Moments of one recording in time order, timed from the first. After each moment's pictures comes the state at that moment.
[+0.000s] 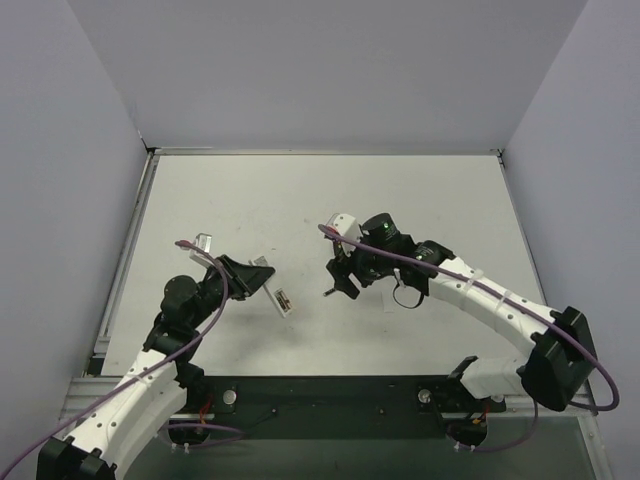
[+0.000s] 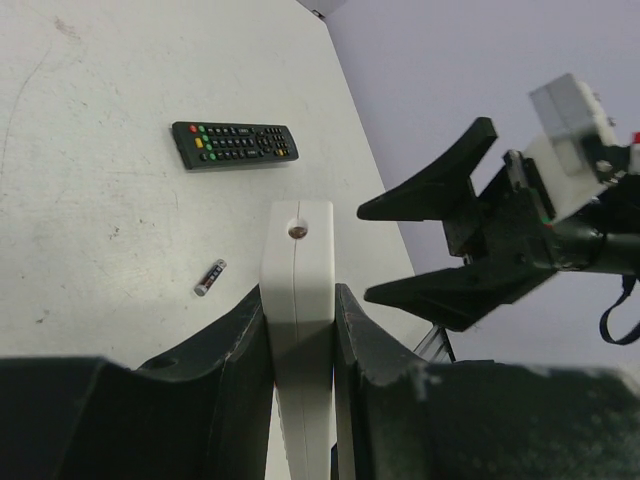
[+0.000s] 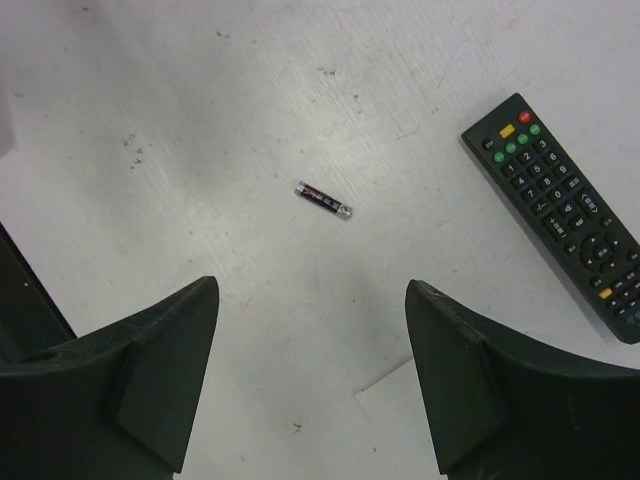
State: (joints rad) left arm -0.37 0.62 0.25 0.31 0.32 -0.96; right arm 0.77 1.28 0.98 -0.45 -0.19 -0.18
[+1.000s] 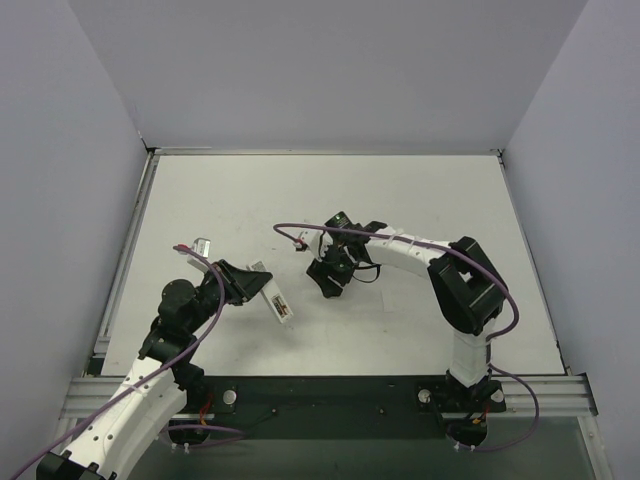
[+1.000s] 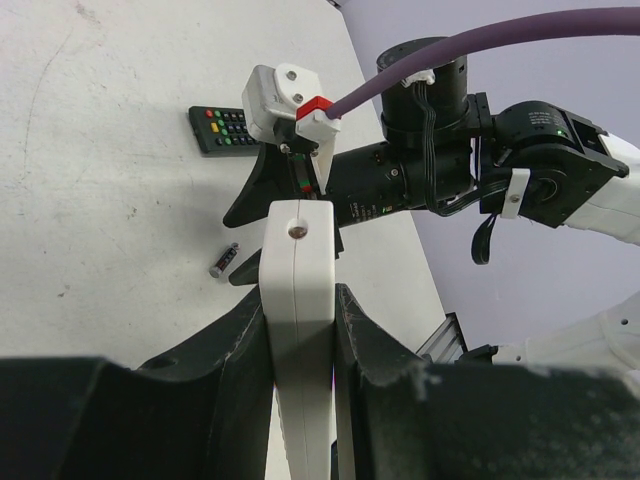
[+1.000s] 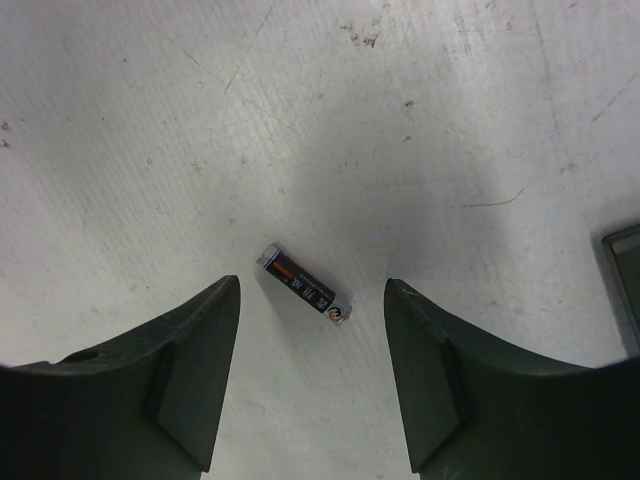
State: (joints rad) left arm -0.37 0.52 0.25 0.17 0.31 -0.93; right arm 0.71 1.88 1.21 -0.48 -0.33 -0.38
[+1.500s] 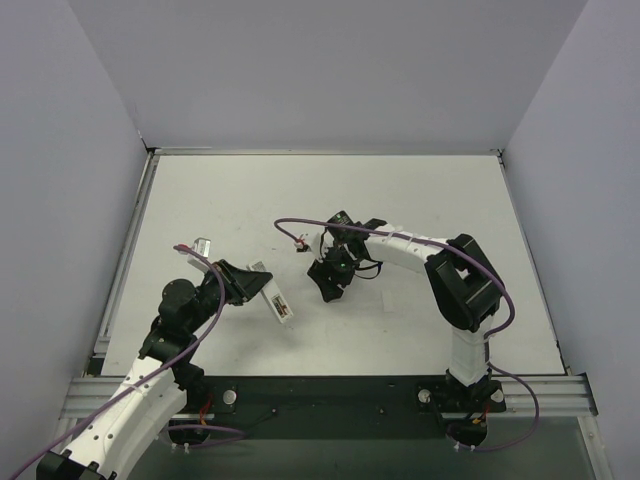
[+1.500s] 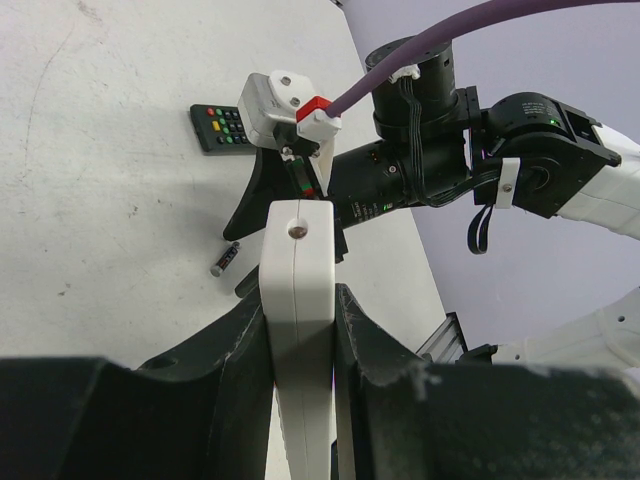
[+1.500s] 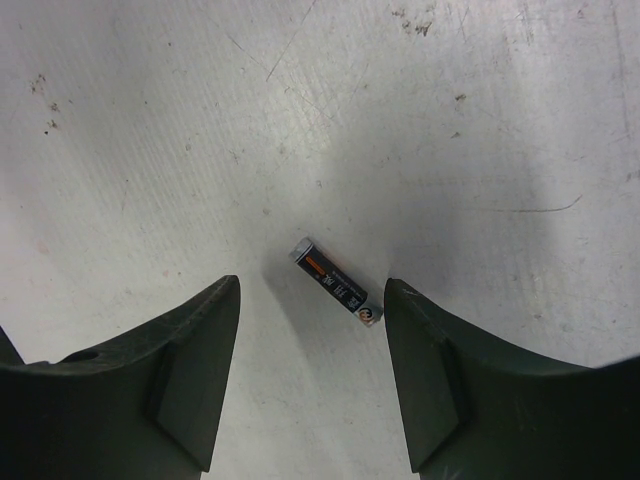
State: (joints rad) left arm -0.37 0.52 0.25 0.18 0.31 -0.93; right arm 0.69 1.91 1.23 -0.55 -0.43 -0.40
